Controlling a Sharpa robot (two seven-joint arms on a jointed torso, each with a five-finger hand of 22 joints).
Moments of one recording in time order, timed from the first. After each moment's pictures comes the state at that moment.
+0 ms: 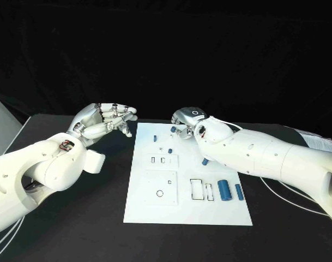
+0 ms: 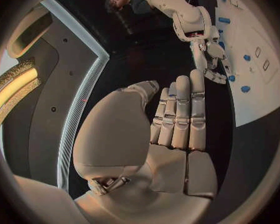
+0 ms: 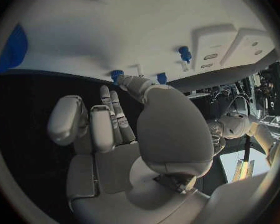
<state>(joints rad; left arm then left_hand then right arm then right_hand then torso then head) 1.02 -0.91 0.32 1.63 -0.38 -0.21 0.29 1.45 -0.19 0.47 0.25 0.24 0.93 0.18 0.25 0.25 1.19 0.12 0.07 0.08 1.13 0.05 0.77 0.69 0.18 1.05 0.13 0.76 0.42 1.27 -0.37 -0.12 0.89 -1.61 -0.47 -0.13 1.31 -0.24 0.63 0.06 0.26 0.91 0.19 0.14 0.32 1.04 0.12 0.06 0.07 1.47 0.02 1.37 1.11 0.10 1.42 0.12 1.22 1.04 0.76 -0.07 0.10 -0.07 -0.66</state>
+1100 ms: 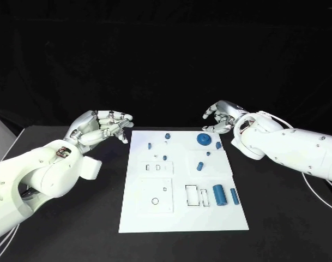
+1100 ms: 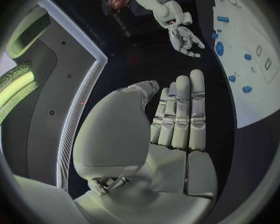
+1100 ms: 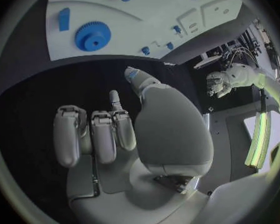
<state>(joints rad) 1.02 -0.92 0.32 1.61 -0.38 -0.21 0.29 1.45 -0.19 0.47 0.25 0.24 0.93 0.18 0.25 0.25 1.19 0.12 0.07 0.08 1.13 0.05 0.77 0.69 0.18 1.05 0.13 0.76 0.43 1.35 -0.75 -0.09 1.21 -1.25 -0.44 -0.12 1.34 -0.25 0.33 0.13 0.30 0.87 0.17 0.21 0.32 1.46 0.08 1.52 1.31 1.47 -0.01 1.53 1.31 0.05 1.47 0.09 1.43 1.31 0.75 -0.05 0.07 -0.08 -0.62</state>
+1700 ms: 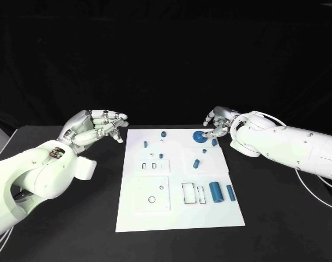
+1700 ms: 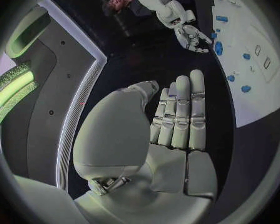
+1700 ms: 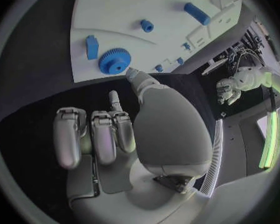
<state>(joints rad) 1.02 -0.92 0.32 1.61 -0.38 -0.20 0.29 1.45 -0.19 0.47 0.25 0.24 0.93 0.18 0.25 0.25 1.19 0.12 0.07 0.08 1.13 0.05 0.77 0.69 0.18 1.05 0.13 0.76 0.43 1.33 -0.72 -0.10 1.13 -1.25 -0.31 -0.19 1.35 -0.24 0.28 0.16 0.30 0.85 0.17 0.22 0.32 1.47 0.08 1.55 1.31 1.47 0.00 1.55 1.31 0.05 1.47 0.10 1.46 1.31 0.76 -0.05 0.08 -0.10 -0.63</state>
